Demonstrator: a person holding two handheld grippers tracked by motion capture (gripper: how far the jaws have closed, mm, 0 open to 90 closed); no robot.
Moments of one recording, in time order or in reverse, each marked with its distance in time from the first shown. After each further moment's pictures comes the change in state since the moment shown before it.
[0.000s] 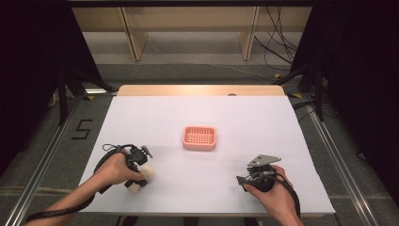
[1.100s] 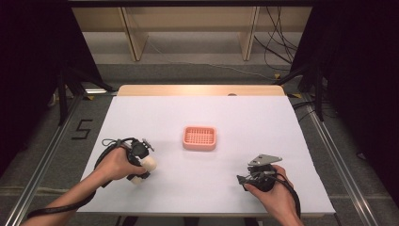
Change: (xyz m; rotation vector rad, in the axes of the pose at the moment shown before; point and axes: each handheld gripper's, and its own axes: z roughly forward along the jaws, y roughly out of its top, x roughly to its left) left arm 0.001 0.013 -0.018 -0.092 0.058 0.046; right arm -0.001 0.000 -0.001 -0.010 -0.007 -0.001
